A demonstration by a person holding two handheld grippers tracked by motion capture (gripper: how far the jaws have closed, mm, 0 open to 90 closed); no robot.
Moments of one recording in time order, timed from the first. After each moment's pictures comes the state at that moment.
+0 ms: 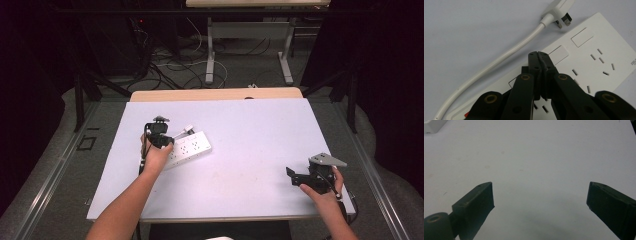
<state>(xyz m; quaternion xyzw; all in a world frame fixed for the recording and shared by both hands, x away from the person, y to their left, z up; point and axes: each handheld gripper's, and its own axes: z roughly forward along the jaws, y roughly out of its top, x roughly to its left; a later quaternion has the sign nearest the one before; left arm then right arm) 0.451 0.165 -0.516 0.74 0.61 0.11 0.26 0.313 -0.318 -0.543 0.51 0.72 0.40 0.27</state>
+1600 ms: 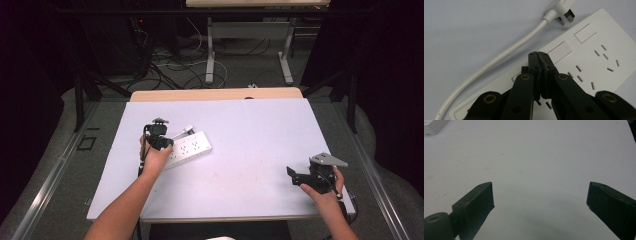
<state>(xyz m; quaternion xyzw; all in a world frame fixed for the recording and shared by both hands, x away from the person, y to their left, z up) 0.445 0.168 -0.518 0.74 0.60 0.12 0.26 0.313 -0.320 -0.542 0.50 0.72 0.39 0.27</state>
